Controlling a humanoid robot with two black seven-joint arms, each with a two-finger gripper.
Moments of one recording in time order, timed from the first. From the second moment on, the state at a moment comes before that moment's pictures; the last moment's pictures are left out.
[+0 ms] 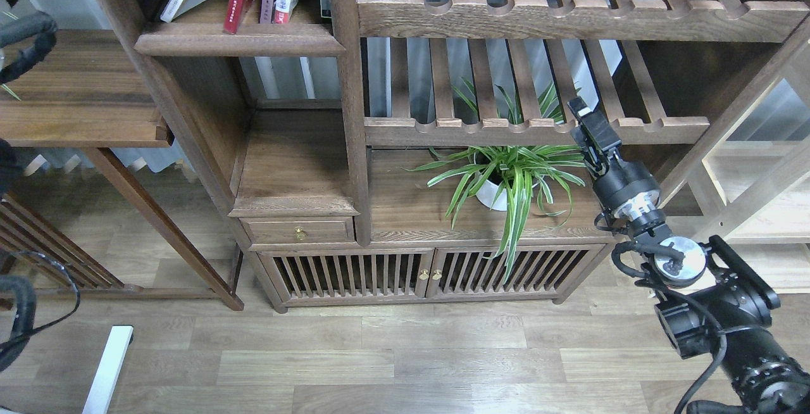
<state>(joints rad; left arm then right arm) -0.86 0.31 -1.50 -1.23 0.88 -0.17 0.36 0.41 -0.24 1.22 0.75 0.14 0.58 -0.05</state>
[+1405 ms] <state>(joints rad) -1.25 0.26 -1.21 -0.72 0.80 -0.09 0.26 0.40 -0.23 1.22 0.76 0.16 0.58 -0.05</state>
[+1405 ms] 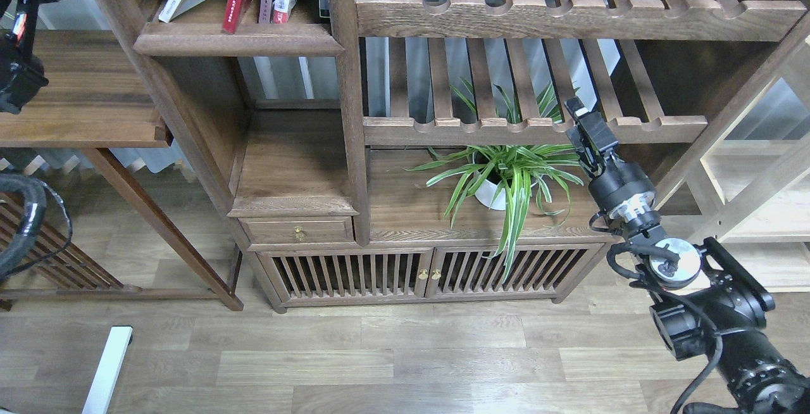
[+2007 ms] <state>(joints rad) -1.33 0.20 -1.14 -0.61 0.80 -0.02 0.22 0.40 -0.23 1.22 0.76 0.16 0.58 -0.05</state>
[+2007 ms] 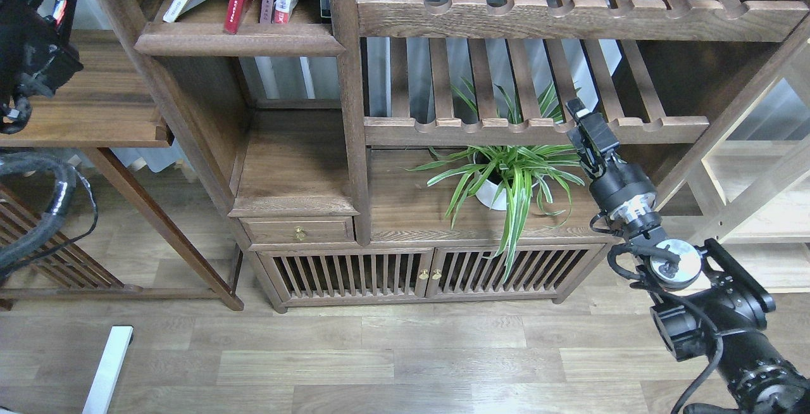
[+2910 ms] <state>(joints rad) -1.35 0.19 -0.99 -0.62 0.80 0.13 0.15 0.40 -0.25 1.22 0.77 0.16 0.58 -0.05</state>
